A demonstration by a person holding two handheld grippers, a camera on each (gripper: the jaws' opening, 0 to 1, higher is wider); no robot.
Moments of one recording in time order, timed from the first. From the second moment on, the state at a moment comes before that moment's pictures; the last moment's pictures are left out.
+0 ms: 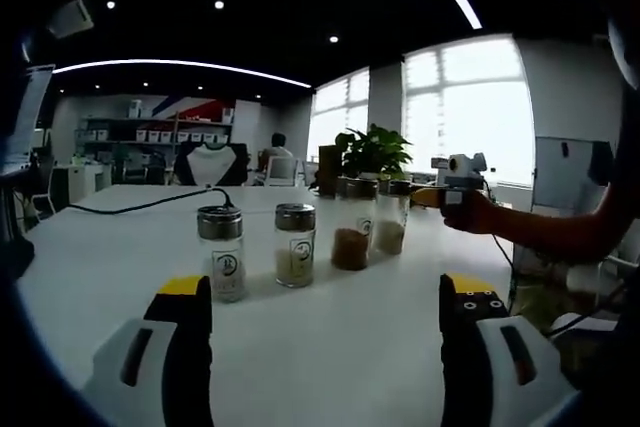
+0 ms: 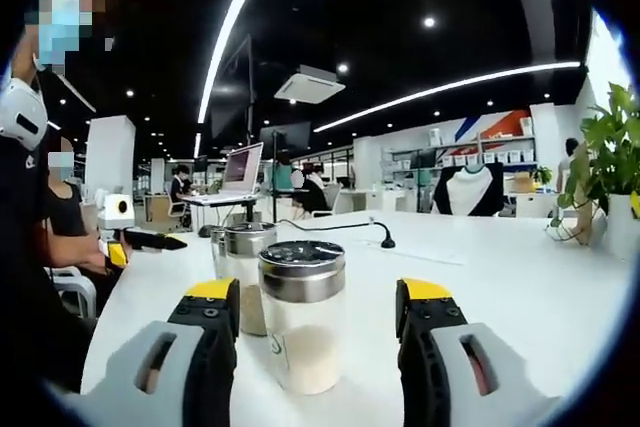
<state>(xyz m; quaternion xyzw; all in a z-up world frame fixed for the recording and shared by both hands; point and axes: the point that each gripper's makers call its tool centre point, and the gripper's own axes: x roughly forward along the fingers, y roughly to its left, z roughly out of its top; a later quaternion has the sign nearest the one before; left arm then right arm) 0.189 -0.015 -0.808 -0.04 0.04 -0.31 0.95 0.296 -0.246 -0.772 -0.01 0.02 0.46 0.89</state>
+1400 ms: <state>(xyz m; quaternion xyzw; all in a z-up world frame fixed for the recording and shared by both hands) 0.165 -0.001 -0.810 -0.01 0.04 -0.27 0.96 0.190 -0.236 -0.802 -0.02 0.05 0.26 0.97</state>
